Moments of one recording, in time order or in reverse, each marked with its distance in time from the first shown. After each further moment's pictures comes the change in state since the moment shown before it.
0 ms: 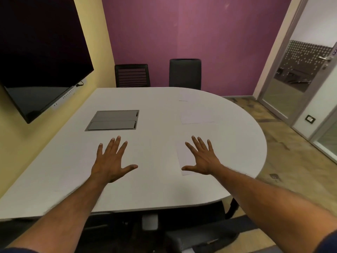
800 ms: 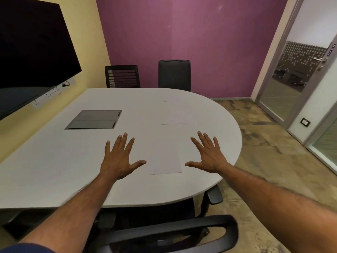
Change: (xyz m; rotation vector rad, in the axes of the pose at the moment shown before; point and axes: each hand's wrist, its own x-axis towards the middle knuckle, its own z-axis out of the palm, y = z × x) left_hand 0.017 0.243 -0.032 -0.005 0.000 -0.052; right_hand -0.083 0.212 -0.013 0.037 0.059 -0.004
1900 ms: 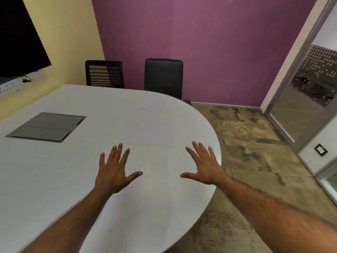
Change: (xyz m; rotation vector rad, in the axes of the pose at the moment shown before) left_hand 0.279 0.270 0.062 -0.082 -0.030 -0.170; right_hand 0.200 0.354 0.033 0.078 -0.066 -0.163
